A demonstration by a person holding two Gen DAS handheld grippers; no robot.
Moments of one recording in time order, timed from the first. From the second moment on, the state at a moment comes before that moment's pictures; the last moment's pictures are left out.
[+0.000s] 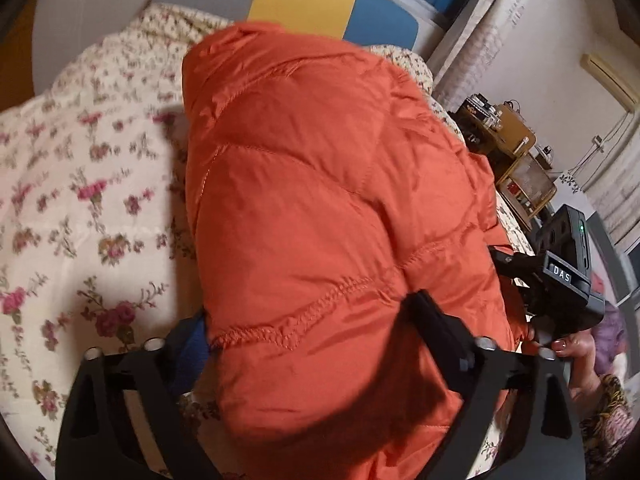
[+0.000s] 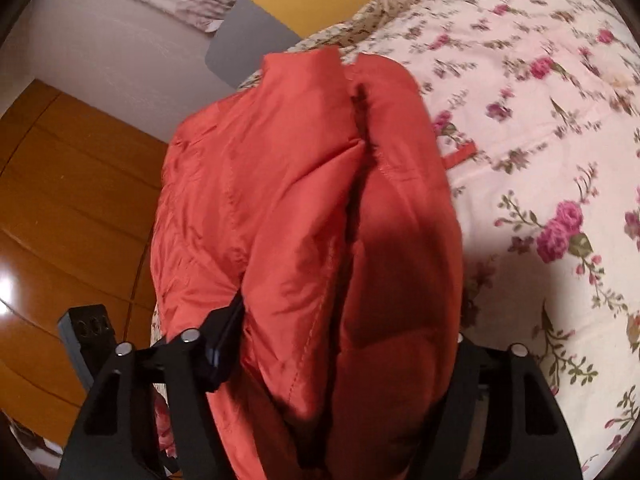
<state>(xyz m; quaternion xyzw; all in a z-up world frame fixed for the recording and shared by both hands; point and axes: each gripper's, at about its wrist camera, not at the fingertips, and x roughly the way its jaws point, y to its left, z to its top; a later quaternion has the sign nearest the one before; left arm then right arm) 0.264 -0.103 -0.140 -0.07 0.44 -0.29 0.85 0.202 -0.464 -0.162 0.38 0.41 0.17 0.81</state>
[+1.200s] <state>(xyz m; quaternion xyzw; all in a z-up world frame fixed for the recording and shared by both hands) 0.175 0.132 -0.140 -0.15 0.31 -0.08 0.94 0.229 -0.180 -0.133 0.27 0.36 0.28 0.85</state>
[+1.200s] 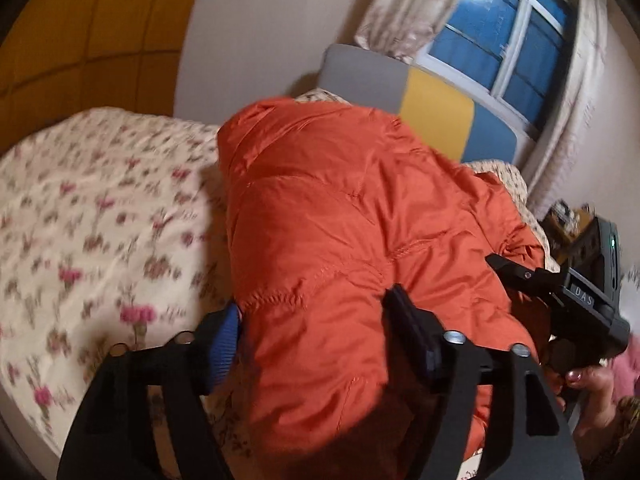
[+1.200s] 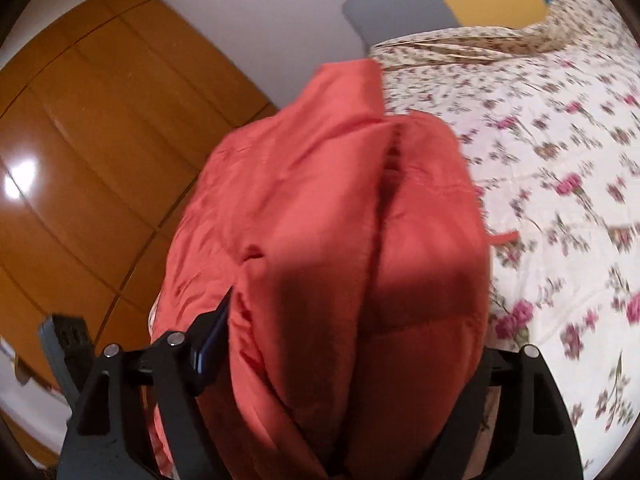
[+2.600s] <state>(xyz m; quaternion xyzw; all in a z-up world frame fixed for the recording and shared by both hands) 0.068 0.098 -0.087 -0.09 0.30 0.01 0.95 0.073 -0.170 -0.051 0.06 0.31 0.11 0.94</state>
